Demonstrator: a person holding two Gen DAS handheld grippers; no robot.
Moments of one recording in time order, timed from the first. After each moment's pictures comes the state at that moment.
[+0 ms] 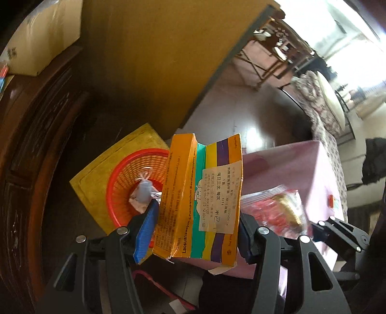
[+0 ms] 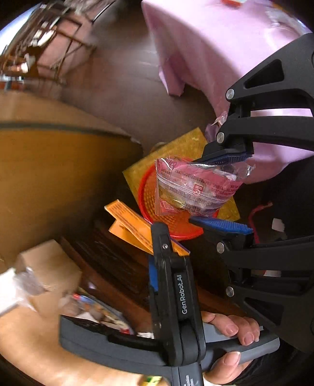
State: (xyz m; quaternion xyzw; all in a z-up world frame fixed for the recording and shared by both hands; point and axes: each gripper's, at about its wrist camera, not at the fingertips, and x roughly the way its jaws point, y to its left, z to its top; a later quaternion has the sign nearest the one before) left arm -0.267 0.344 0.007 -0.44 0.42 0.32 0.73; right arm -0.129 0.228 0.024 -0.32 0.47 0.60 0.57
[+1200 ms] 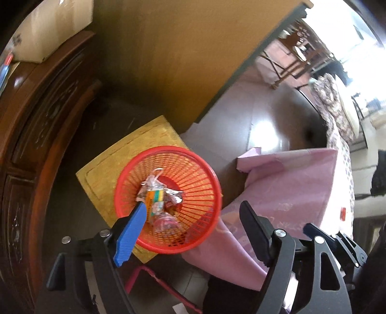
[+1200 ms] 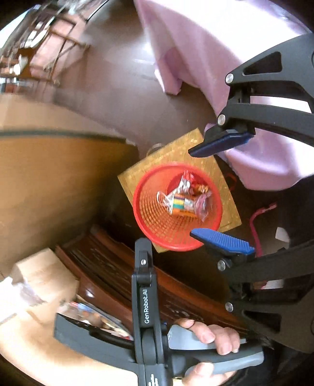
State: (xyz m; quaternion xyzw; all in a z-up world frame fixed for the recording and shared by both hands) left arm -0.246 0.349 -0.007 -0.45 0.44 0.34 0.70; right arm -0.090 0.200 0.008 -0.28 0.47 0.58 0.60
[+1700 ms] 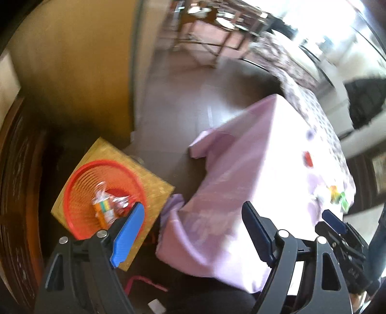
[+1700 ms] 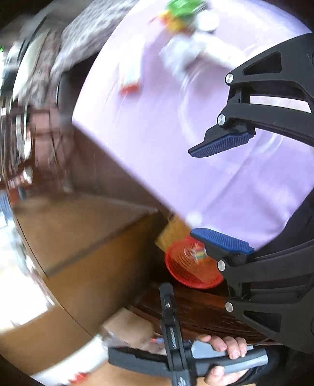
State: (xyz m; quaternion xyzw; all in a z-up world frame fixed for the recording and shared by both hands) left arm -0.127 0.237 0.041 -0.32 0.47 0.22 0.79; right arm 0.019 0.002 0.040 -0.11 0.47 0.43 0.76
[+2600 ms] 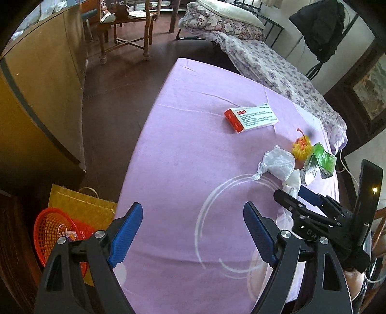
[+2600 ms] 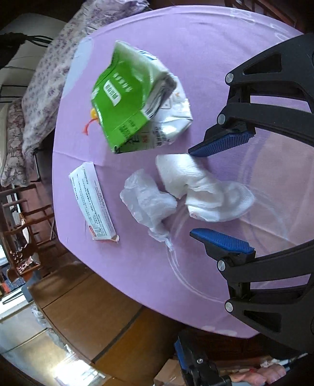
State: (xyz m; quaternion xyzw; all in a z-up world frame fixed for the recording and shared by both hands) left arm 0.019 0.107 0.024 -0.19 0.53 0.11 0.82; right arm 0.120 -0.083 -0.029 -0.06 0.51 0.29 0.81
